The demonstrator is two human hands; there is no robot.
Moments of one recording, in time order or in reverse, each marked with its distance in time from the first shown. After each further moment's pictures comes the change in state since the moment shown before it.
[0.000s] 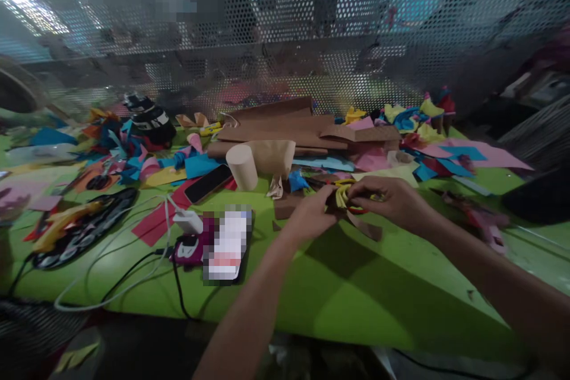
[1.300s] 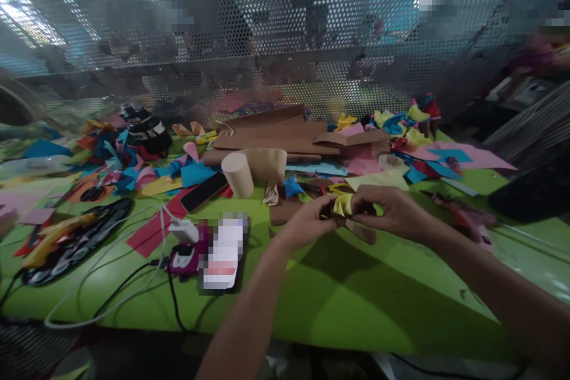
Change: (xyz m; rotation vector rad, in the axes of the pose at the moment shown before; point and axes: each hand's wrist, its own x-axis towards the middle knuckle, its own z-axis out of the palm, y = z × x) left_hand 0.001 -0.003 0.003 -0.438 -0.137 0.044; right_hand -0.011 -0.001 -0.010 -0.037 -0.108 -0.135
